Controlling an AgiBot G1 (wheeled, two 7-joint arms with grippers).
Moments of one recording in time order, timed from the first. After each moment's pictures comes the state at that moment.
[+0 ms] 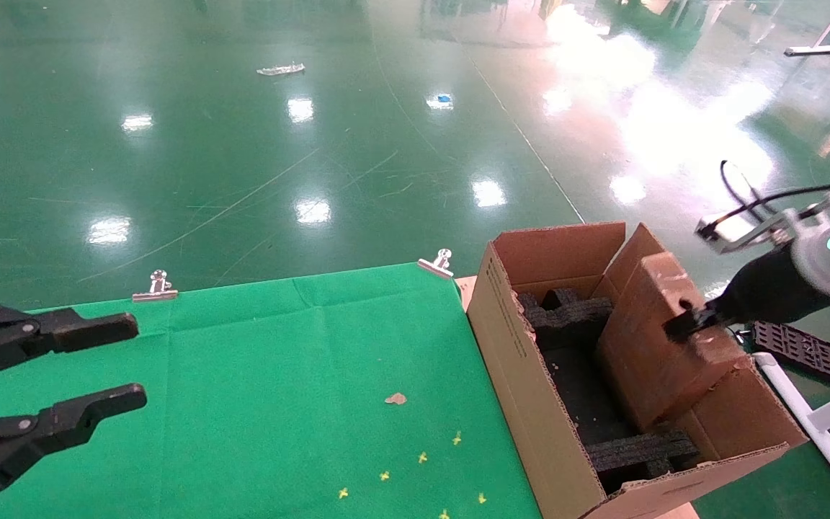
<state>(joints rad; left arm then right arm) -1.08 0.61 0.29 -1.28 0.72 1.49 -0.18 2.01 -0.65 -1.62 0.46 -1.47 -1.28 1.06</state>
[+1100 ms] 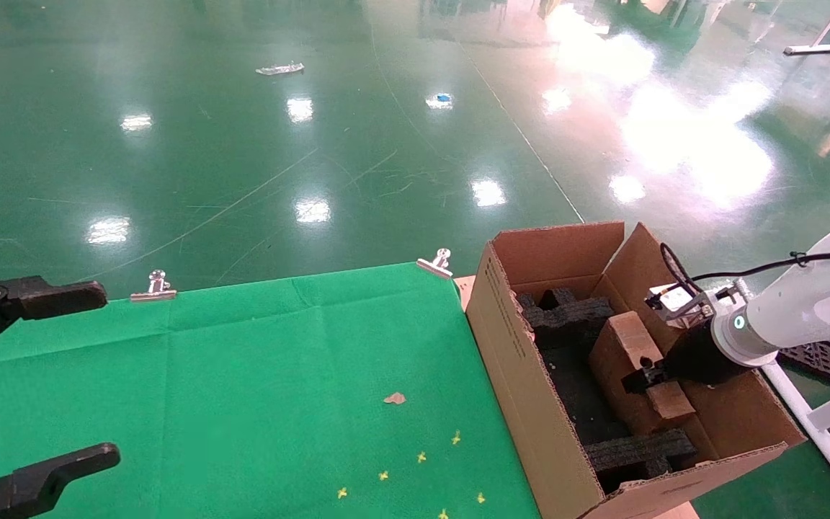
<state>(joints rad) -1.08 0.61 0.29 -1.28 0.72 1.49 -0.18 1.69 -0.82 -1.56 0.13 -1.33 -1.07 0.91</state>
